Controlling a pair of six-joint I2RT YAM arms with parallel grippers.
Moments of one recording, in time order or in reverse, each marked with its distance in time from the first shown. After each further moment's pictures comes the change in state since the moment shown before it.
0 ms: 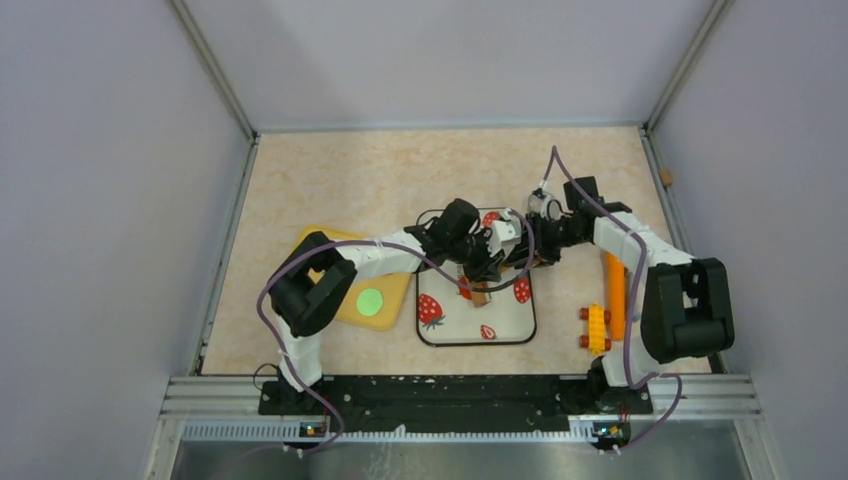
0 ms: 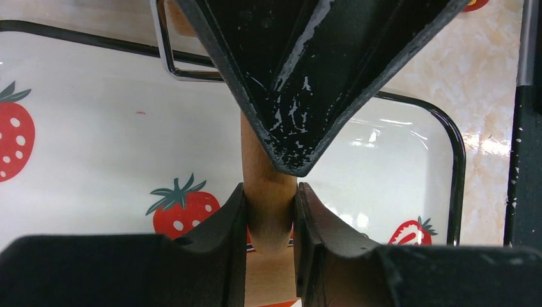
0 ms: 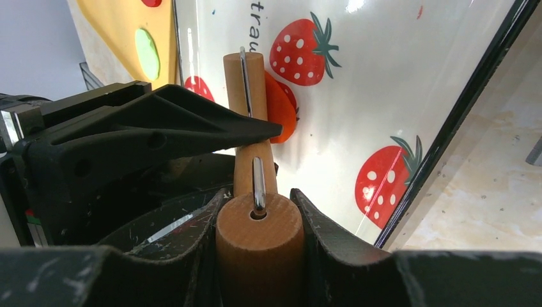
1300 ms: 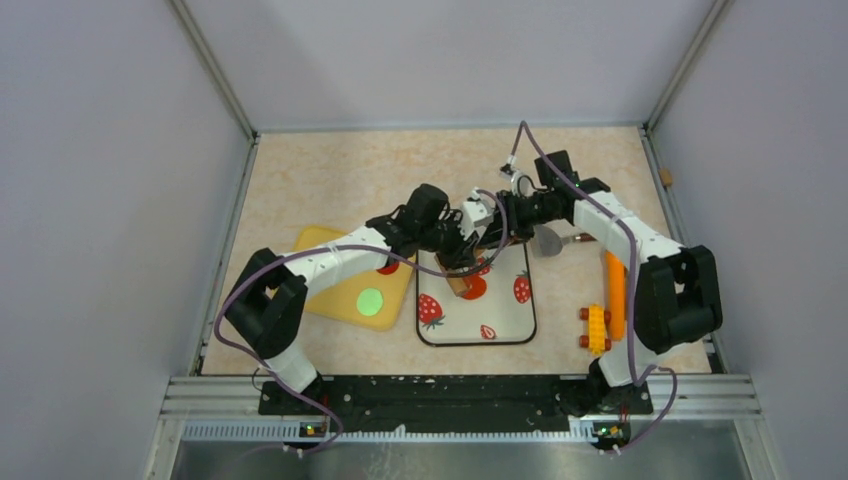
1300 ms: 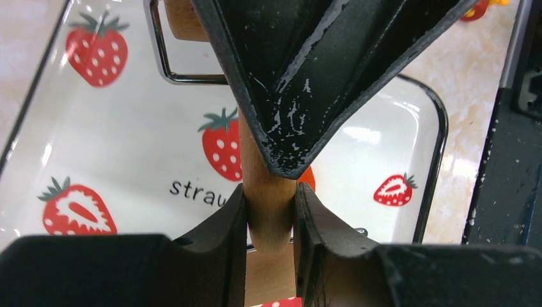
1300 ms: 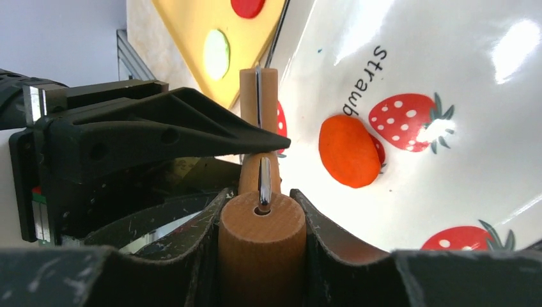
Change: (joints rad) left arm 0.090 -0.241 -0.102 -0.138 -0.034 -0.047; right arm 0.166 0.095 0.229 -0.005 -0.064 0.027
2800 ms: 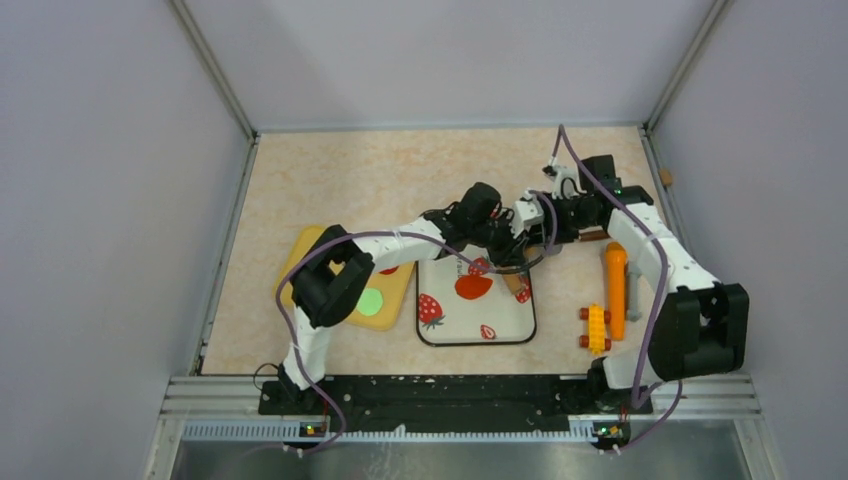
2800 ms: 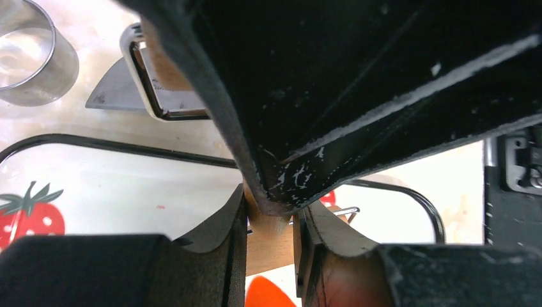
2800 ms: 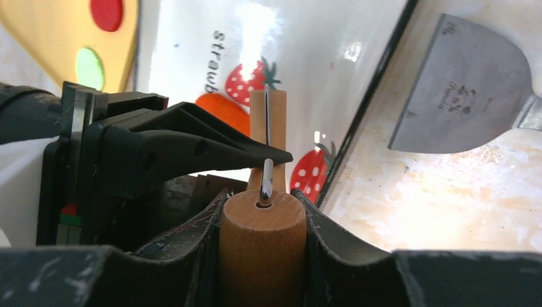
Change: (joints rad) left arm -0.108 0.394 0.342 0.170 0.077 -0.061; right arm -0.175 -0.175 -0.065 -0.142 0.293 -0.219
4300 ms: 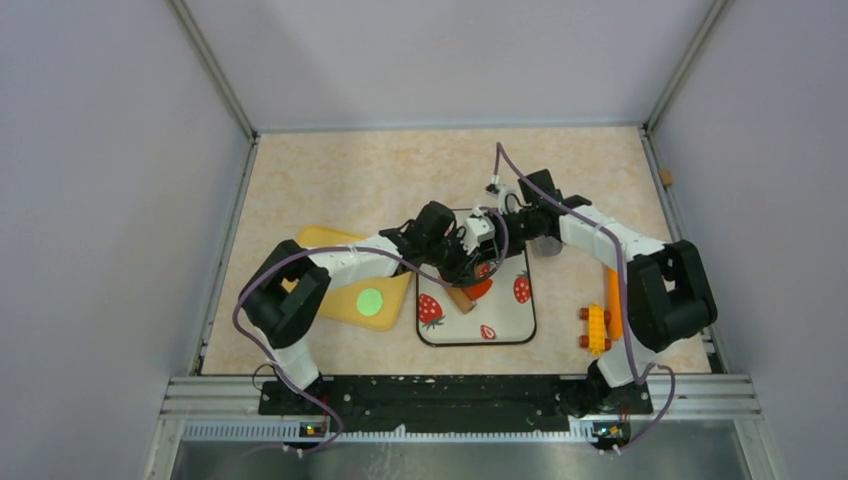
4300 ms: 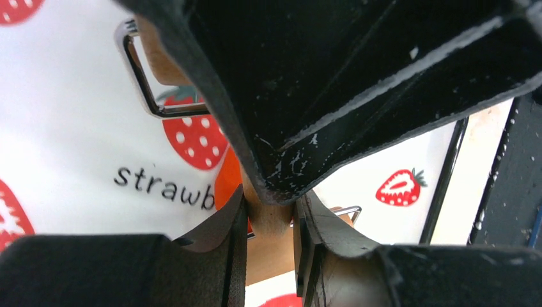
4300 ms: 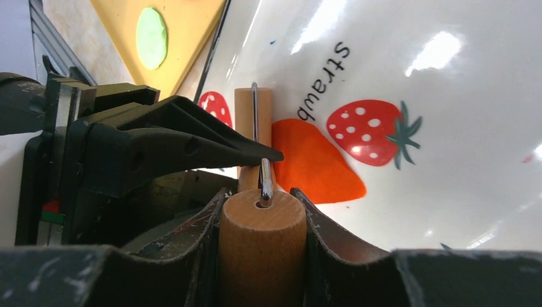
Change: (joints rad) left arm 0.077 -0.289 -0.391 -0.060 -0.100 -0.022; right arm 0.241 0.166 -0.056 0.272 -0.150 0.107
